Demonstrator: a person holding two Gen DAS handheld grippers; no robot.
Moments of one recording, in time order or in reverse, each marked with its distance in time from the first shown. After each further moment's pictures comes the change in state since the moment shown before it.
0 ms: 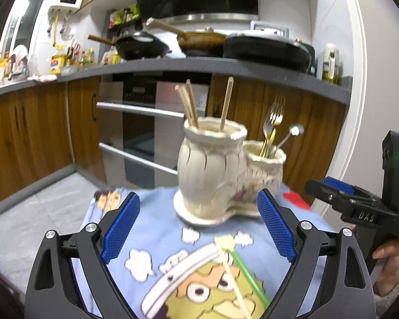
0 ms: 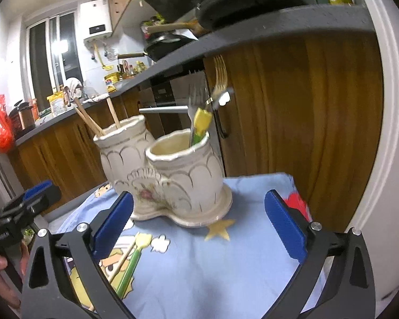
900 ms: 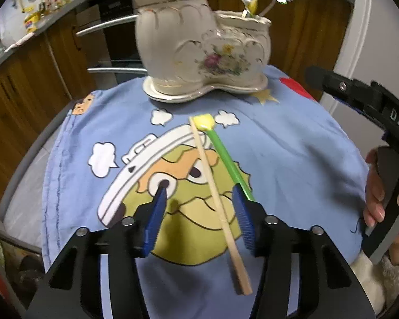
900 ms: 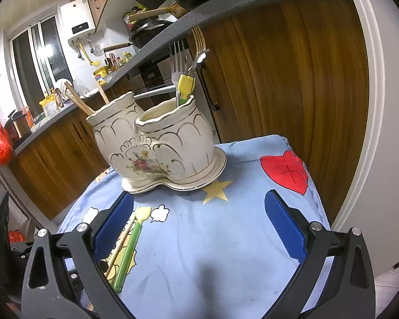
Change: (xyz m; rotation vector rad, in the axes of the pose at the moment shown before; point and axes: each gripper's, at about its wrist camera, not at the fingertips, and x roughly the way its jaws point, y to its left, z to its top) left arm 0.024 -0.047 -0.062 0.122 0.532 0.039; right arm -0.010 -0.010 -0.024 0.098 0.085 -0.004
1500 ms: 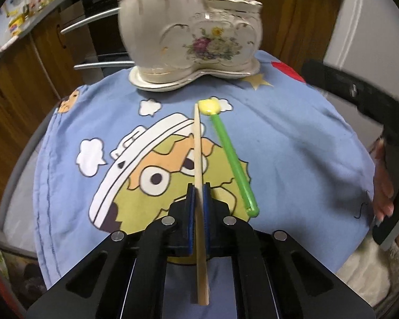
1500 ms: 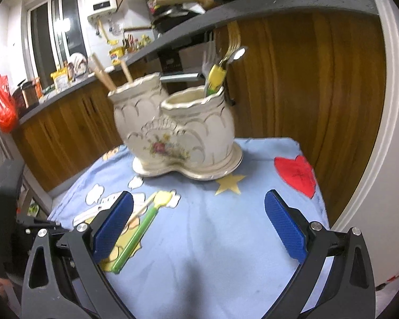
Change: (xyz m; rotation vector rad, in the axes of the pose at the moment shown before) left arm 0.010 0.007 -0.002 0.034 0.045 -0.036; right arm -0.002 0.025 -0.006 -0.147 0.072 0.017
